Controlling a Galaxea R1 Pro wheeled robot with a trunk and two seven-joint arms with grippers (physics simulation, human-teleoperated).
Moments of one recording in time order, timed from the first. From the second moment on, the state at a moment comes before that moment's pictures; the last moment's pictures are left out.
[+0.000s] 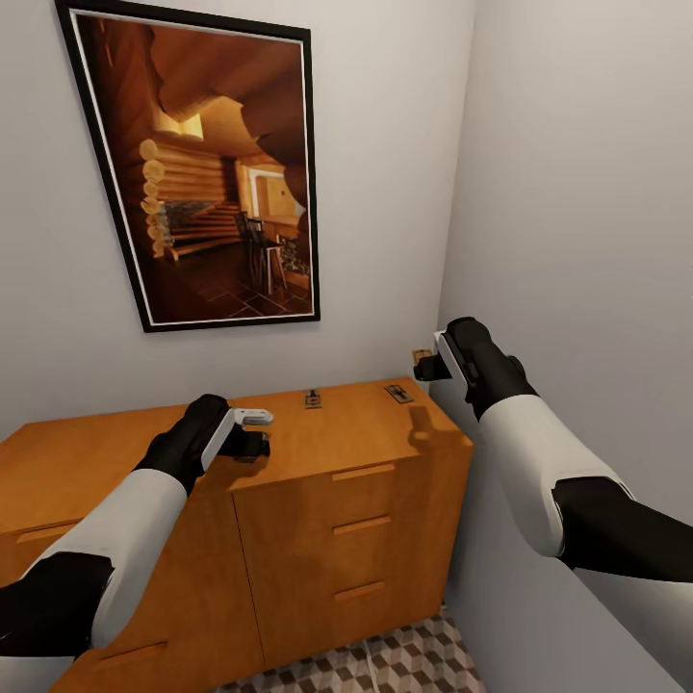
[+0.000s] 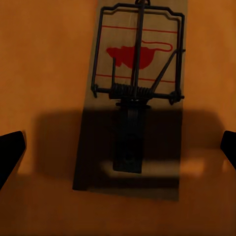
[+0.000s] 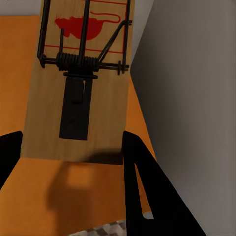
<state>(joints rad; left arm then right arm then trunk) -1.03 0.03 -0.12 -0.65 0.10 1.04 -0.01 -1.29 0.09 0.03 -0.64 0.15 1.04 -0.05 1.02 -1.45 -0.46</state>
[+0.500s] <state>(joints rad) -1.03 0.02 -0.12 -0.65 0.08 1.04 0.00 -1.29 0.09 0.03 -0.64 0.15 1.04 -0.05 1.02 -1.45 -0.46</state>
